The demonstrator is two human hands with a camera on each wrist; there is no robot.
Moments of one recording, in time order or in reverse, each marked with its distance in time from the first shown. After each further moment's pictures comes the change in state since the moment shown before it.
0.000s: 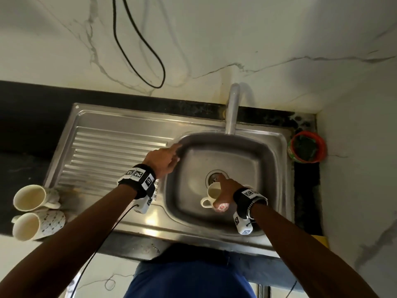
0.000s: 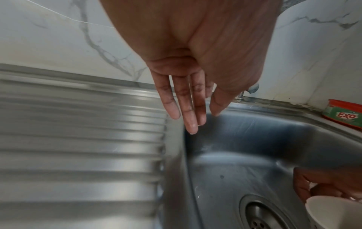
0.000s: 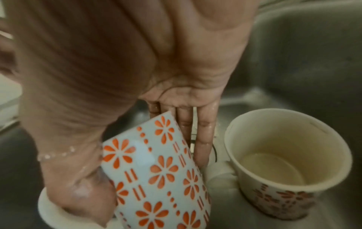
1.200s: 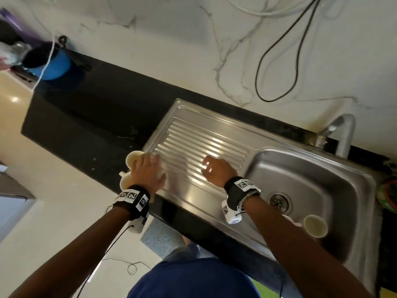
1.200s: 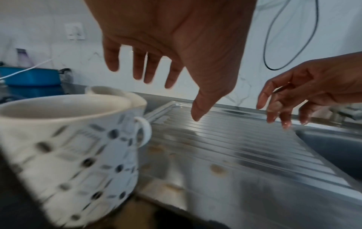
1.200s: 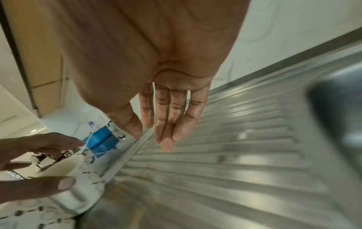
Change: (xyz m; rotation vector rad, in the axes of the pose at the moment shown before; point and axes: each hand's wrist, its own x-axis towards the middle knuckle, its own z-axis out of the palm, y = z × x) left_hand -0.262 -0.202 -0.008 0.175 0.347 -0.619; right_hand -0.001 -0.326 0.055 -0.125 0.319 -0.499
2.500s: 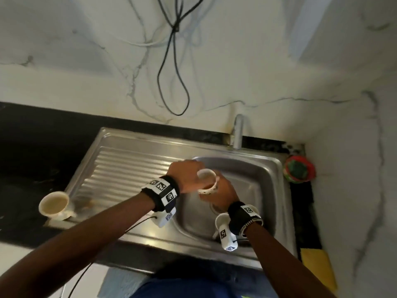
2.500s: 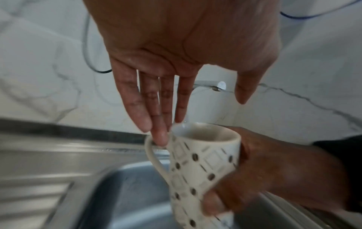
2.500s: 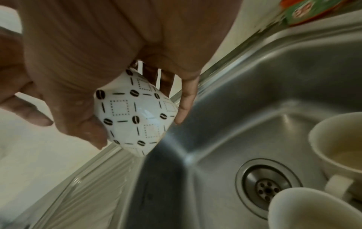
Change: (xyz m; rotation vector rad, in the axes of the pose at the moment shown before) left_hand 0.010 0.352 -0.085 -0.161 -0.240 0.597; right_hand -0.166 0.165 -0.082 0.489 0.478 0.188
